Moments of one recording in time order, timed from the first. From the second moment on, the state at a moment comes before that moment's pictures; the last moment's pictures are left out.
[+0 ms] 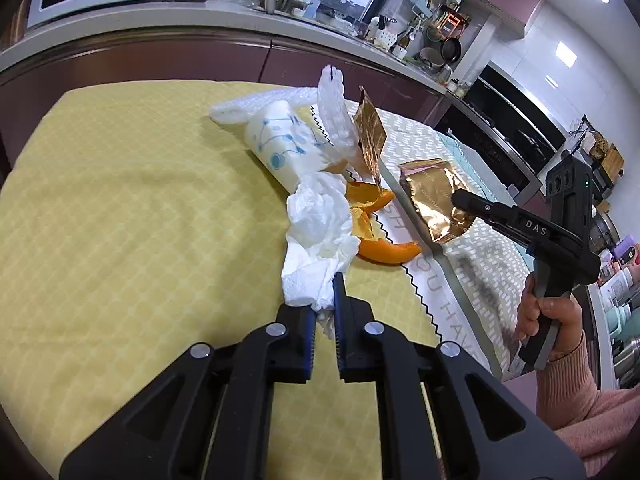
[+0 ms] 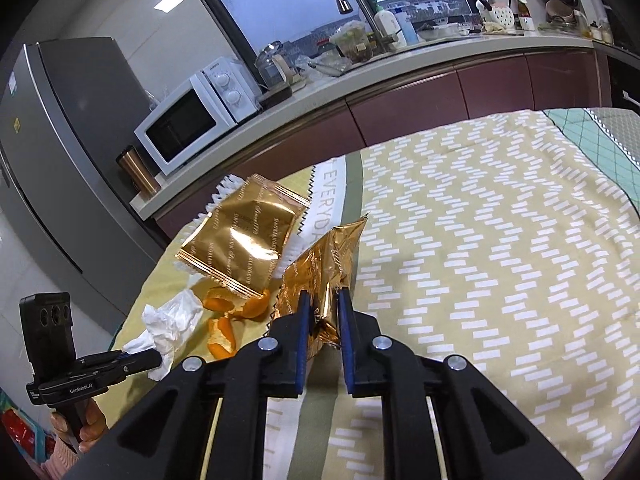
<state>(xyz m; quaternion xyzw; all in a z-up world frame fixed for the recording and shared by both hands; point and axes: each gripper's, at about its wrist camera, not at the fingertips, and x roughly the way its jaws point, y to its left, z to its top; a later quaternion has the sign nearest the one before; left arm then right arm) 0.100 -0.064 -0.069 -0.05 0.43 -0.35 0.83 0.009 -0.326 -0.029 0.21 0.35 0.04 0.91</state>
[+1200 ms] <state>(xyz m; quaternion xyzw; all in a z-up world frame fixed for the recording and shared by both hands) 0.045 0.018 -0.036 -0.06 0.39 -0.31 0.87 0.018 -0.210 -0.005 0.18 0.34 0.18 0.91</state>
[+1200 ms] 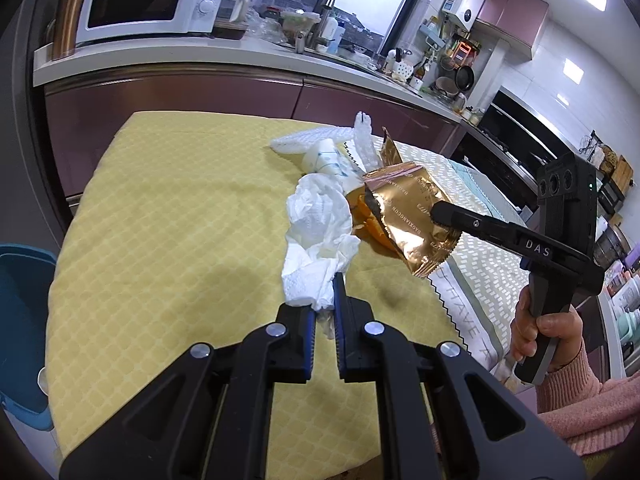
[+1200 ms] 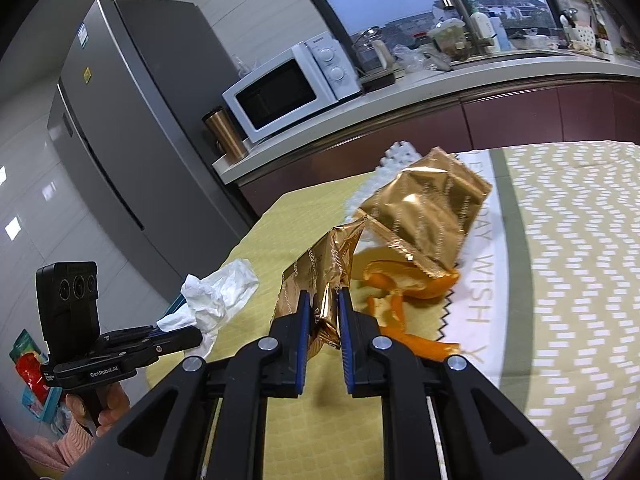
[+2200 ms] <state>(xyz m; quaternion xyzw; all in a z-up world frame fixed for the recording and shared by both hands) 0.025 0.078 -0.024 -0.09 0.38 -0.26 0.89 0.047 -0.139 -0.015 0.17 0.37 0.26 0.88</state>
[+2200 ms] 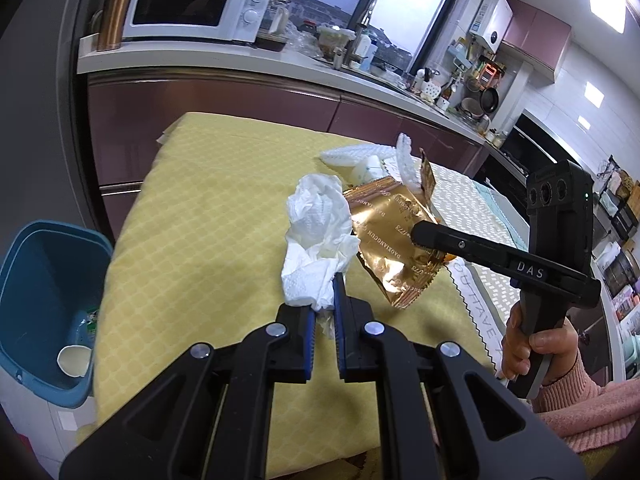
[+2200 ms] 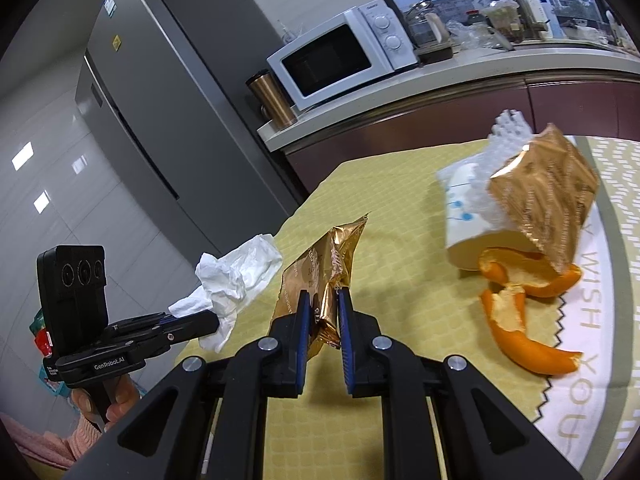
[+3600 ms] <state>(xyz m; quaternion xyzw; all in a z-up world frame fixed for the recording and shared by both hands) 0.011 0.206 -0.031 -0.13 0.37 -0.13 0.91 0.084 -0.023 -0.018 0.10 0.40 0.37 0.83</state>
